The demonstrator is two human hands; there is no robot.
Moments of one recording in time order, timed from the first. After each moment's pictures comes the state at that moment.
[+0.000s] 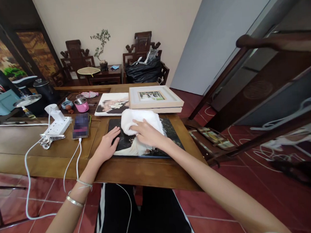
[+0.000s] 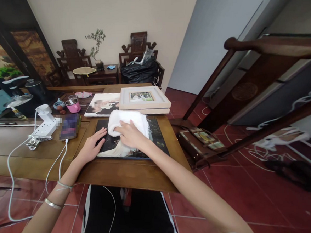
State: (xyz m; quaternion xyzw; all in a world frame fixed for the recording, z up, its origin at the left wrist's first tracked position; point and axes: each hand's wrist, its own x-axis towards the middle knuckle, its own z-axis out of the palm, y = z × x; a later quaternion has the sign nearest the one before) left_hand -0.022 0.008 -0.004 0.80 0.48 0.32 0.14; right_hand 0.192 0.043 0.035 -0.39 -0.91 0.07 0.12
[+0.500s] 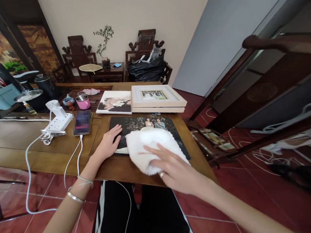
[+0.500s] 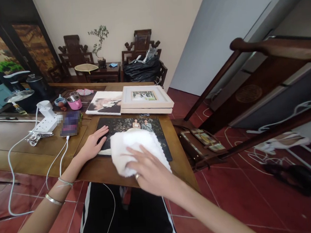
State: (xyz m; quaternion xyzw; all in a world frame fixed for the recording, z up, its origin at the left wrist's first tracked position) left_hand -0.020 0.008 -0.006 0.80 0.49 0.31 0.14; right_hand 0.241 -0.069 0.038 -0.32 -0.93 0.14 0.12
